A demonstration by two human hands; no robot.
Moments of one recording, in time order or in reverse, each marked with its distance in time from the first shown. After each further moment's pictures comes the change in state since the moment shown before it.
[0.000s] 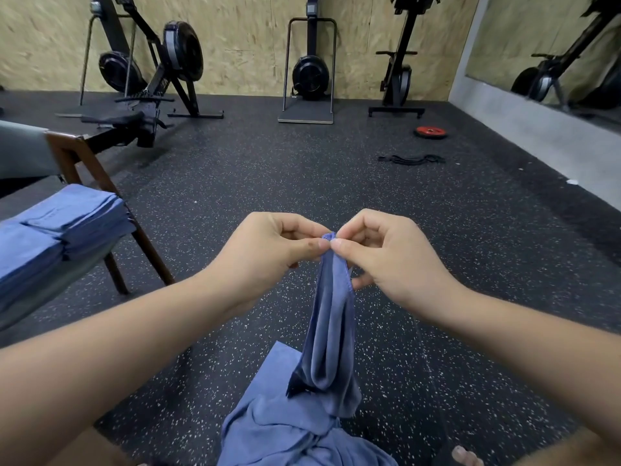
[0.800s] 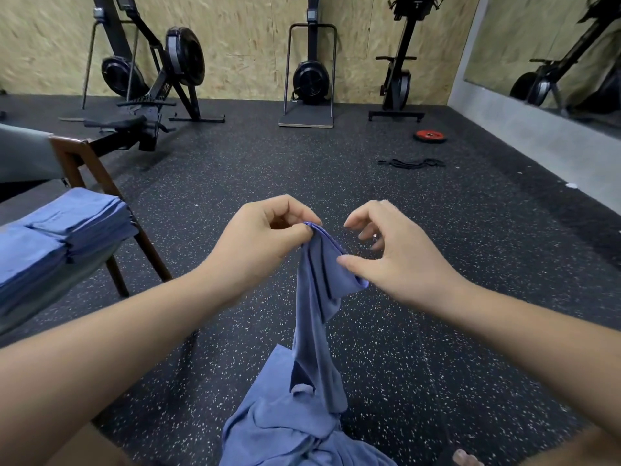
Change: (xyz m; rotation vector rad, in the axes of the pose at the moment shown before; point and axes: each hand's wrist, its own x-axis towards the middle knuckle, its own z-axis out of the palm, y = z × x) left_hand 0.004 0.008 -0.011 0.130 0.091 0.150; right_hand 0.008 0.011 -0.017 -0.543 0.009 -0.225
